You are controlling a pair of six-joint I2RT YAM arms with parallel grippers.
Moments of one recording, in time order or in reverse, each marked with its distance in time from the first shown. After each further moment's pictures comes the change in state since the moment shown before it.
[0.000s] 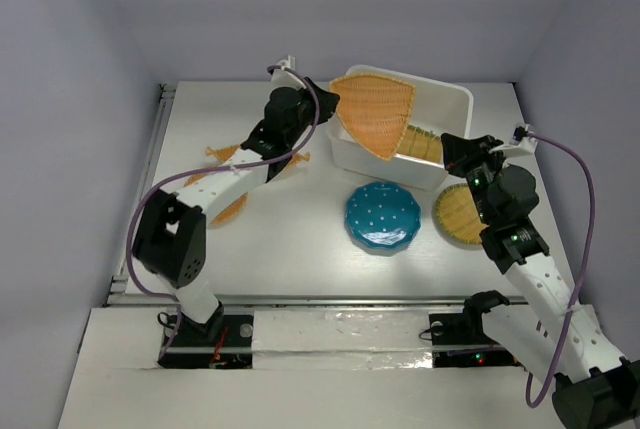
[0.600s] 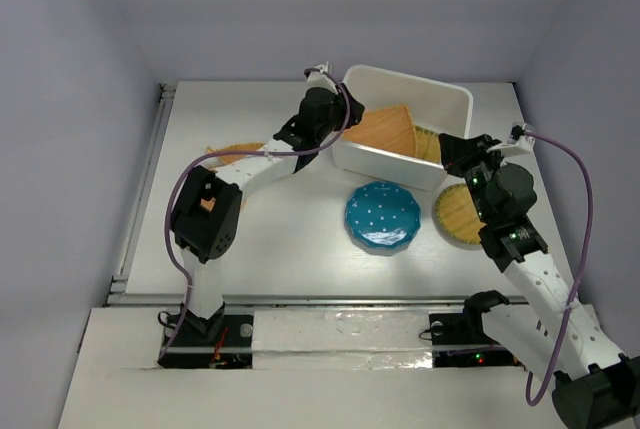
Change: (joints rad) left arm -0.066 0.270 0.206 -0.067 -0.006 0.089; right arm 0.000 0.016 0.000 0.000 -0.008 -0.004
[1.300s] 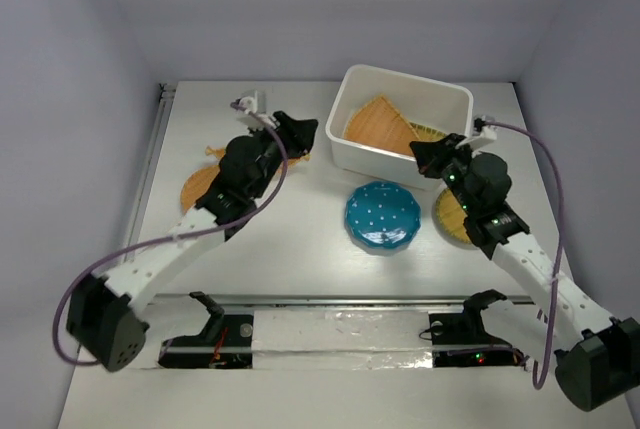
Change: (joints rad) left arm -0.026 -0.738 -0.553 0.071 -0.118 0.094; right arm 0.060 0.140 0.006 0.031 -0.164 -0.031
